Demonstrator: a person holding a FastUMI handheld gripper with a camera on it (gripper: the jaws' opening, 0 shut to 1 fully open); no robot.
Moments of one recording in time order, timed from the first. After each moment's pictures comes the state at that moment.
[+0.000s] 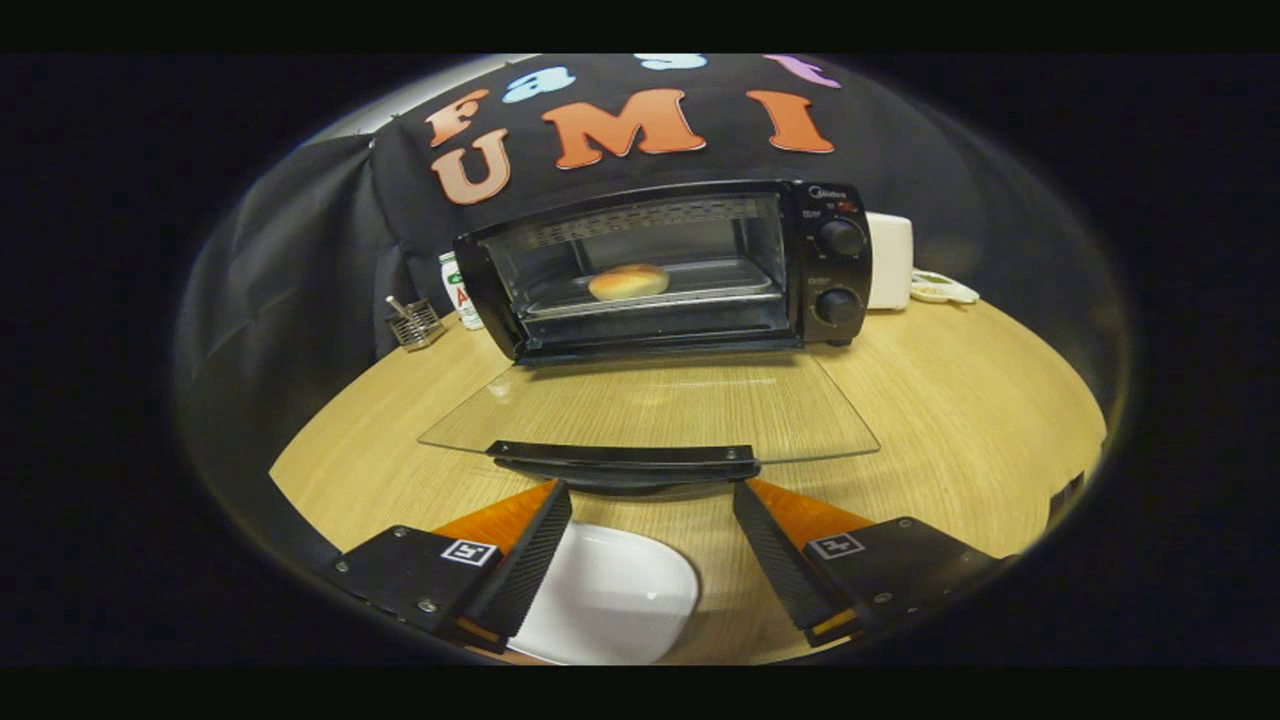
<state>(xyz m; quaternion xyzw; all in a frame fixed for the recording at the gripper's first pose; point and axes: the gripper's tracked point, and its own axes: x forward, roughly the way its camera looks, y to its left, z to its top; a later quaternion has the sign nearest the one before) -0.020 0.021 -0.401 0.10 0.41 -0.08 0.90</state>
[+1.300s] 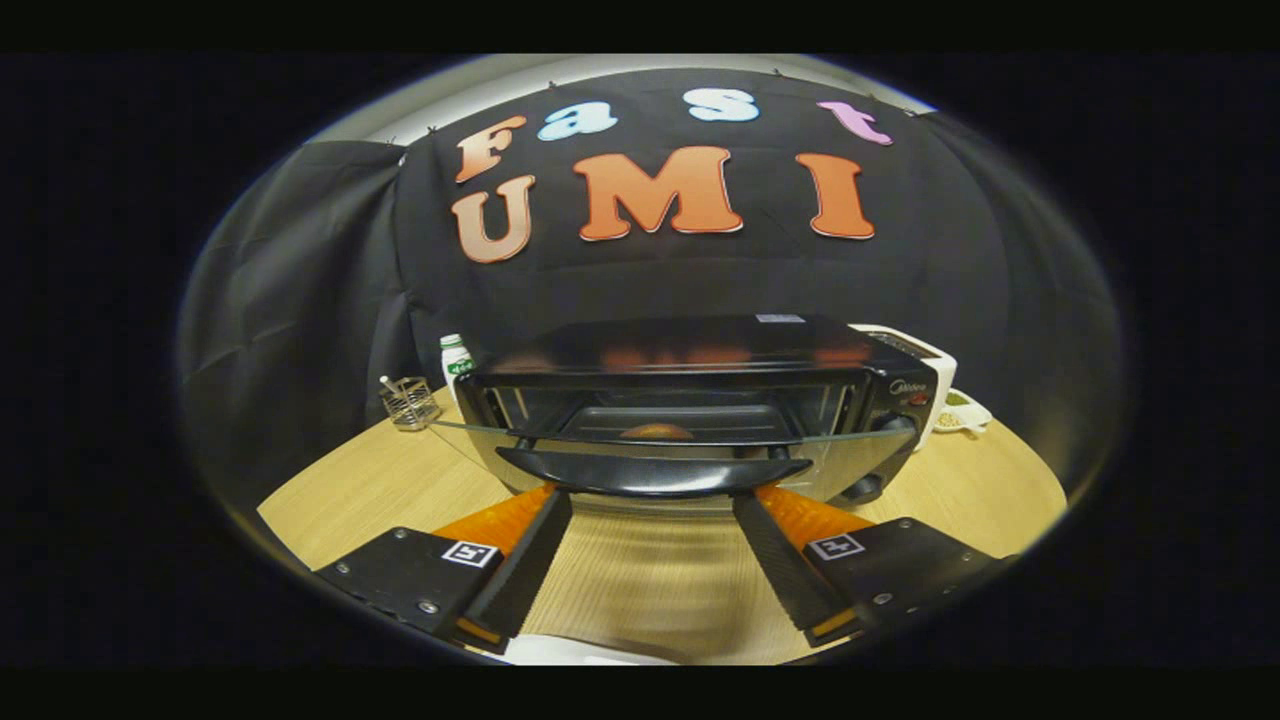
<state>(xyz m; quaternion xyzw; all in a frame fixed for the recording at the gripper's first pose) 0.118 -0.009 -0.326 0.05 0.30 -0.09 0.95</state>
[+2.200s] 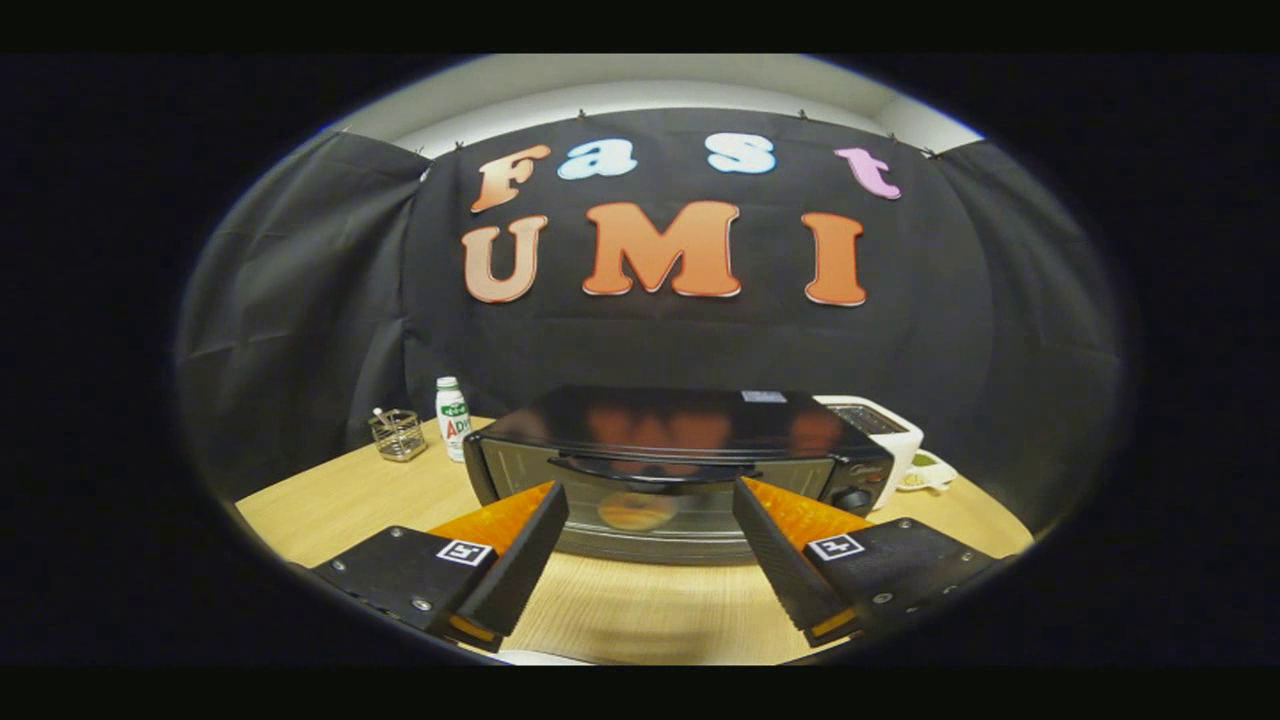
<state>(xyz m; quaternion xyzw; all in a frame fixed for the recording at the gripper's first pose) 0.119 -0.010 -0.247 0.00 0.19 -0.10 0.98</state>
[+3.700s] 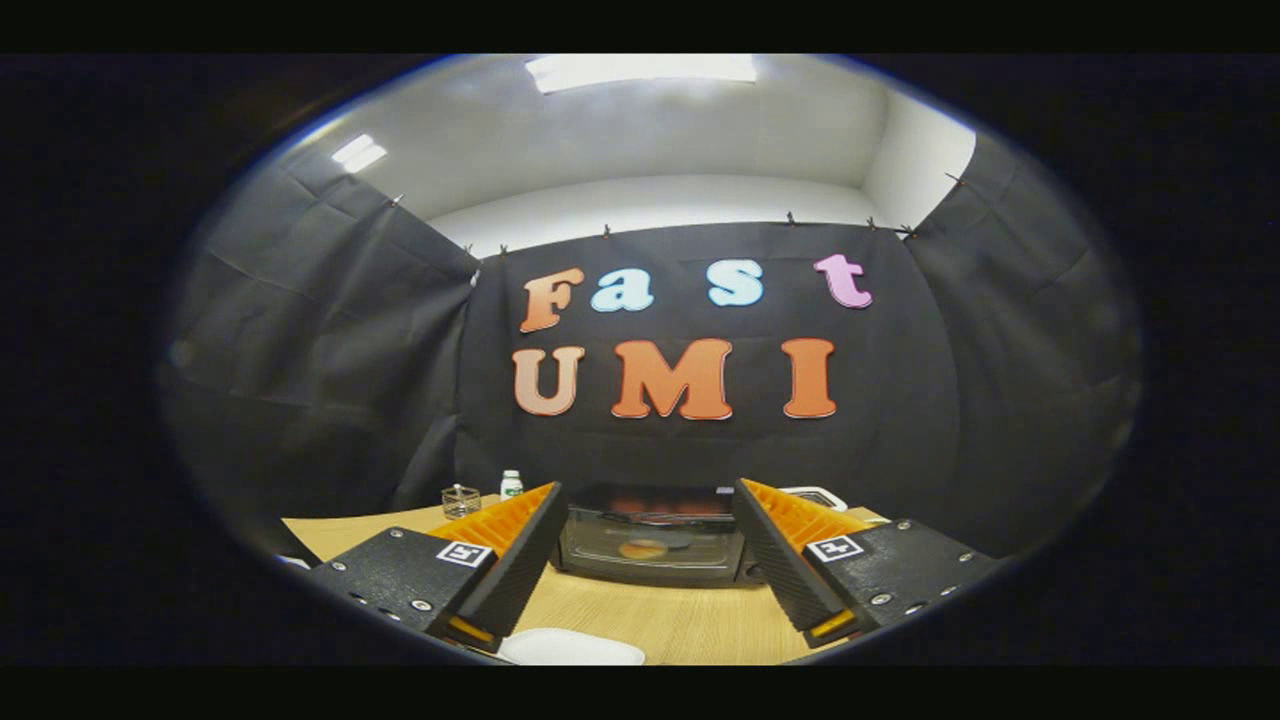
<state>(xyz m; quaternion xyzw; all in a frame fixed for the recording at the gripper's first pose) -0.018 0.008 -0.111 0.00 0.02 -0.07 1.00</state>
